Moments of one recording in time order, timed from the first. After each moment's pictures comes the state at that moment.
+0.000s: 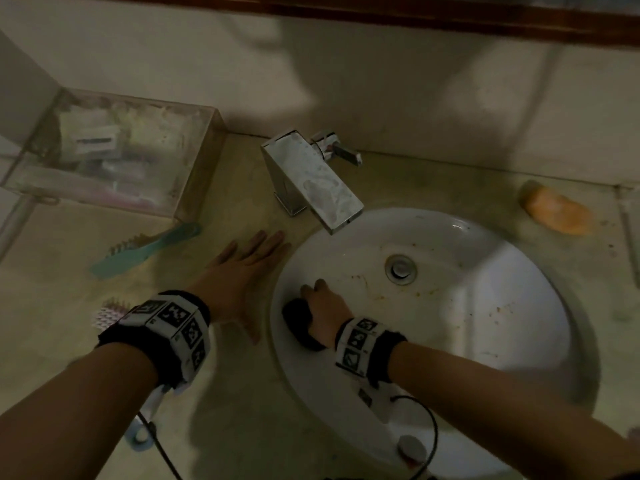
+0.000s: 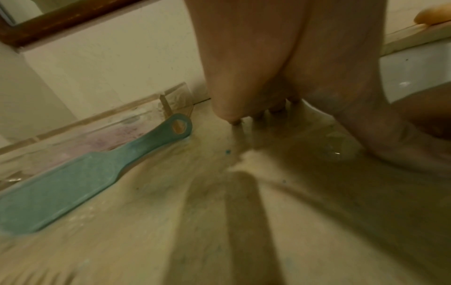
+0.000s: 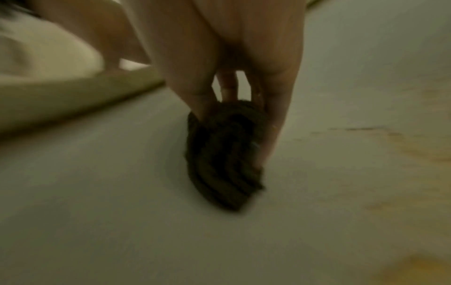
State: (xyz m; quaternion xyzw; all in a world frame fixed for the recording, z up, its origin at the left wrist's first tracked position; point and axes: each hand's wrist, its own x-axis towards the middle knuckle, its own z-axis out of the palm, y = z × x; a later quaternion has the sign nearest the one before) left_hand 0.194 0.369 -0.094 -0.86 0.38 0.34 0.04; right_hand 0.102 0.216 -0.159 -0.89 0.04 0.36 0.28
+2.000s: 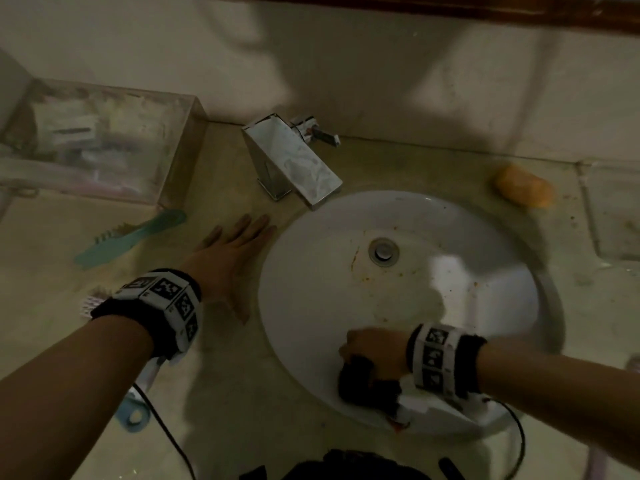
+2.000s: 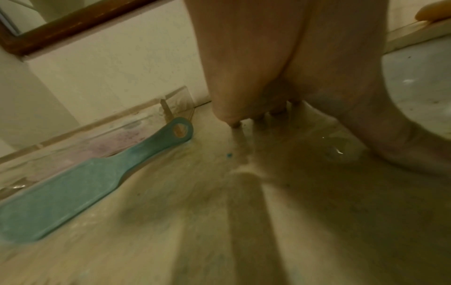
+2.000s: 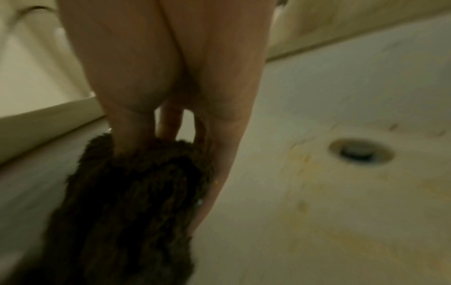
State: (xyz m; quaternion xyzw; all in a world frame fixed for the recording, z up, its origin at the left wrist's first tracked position) left_hand 0.193 0.365 -0.091 -0.86 0.38 0.35 0.06; right_hand 0.019 0.152 -0.136 -0.82 -0.18 0.52 0.17
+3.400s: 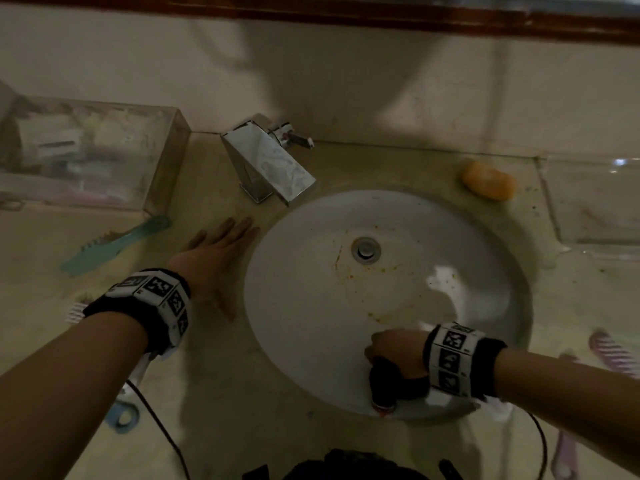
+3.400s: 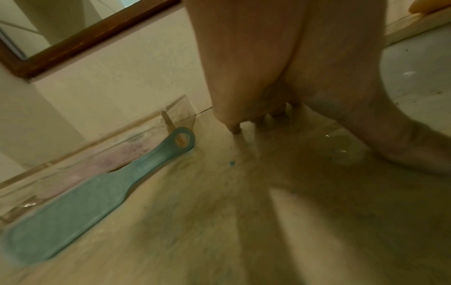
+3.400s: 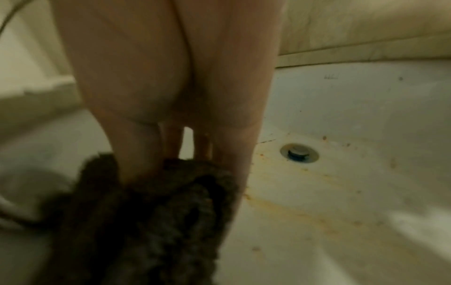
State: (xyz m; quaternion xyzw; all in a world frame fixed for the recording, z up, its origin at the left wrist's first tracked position) left_hand 0.191 0.361 -0.087 -0.86 0.35 0.35 0.08; right_hand -0.019 0.116 -0.133 -0.81 -0.14 0.56 0.08
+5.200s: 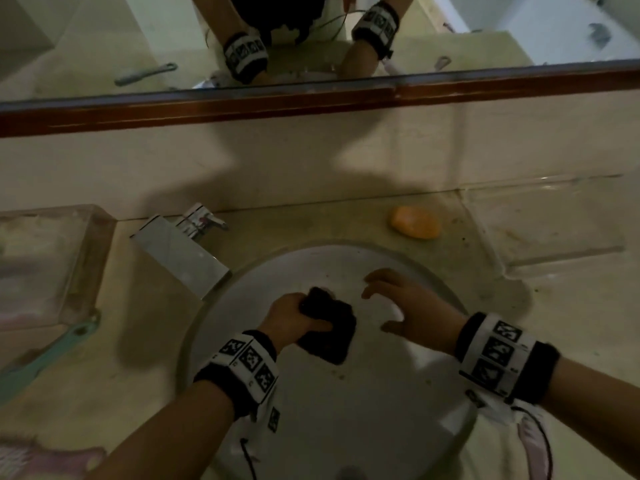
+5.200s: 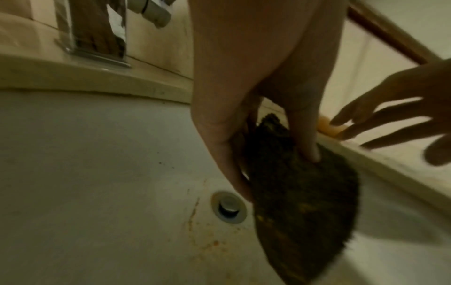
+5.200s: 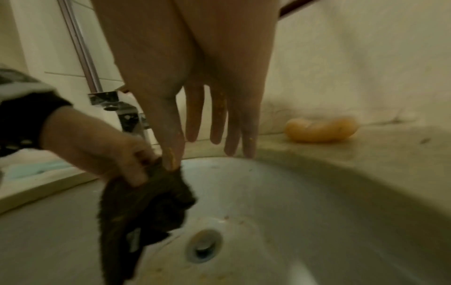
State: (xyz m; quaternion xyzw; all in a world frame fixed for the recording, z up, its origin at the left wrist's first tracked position) left_hand 0.128 0.165 -0.103 -0.82 0.13 0.48 -0.29; right_hand 0.004 -0.003 -0.056 -0.94 0.09 0.21 0.26
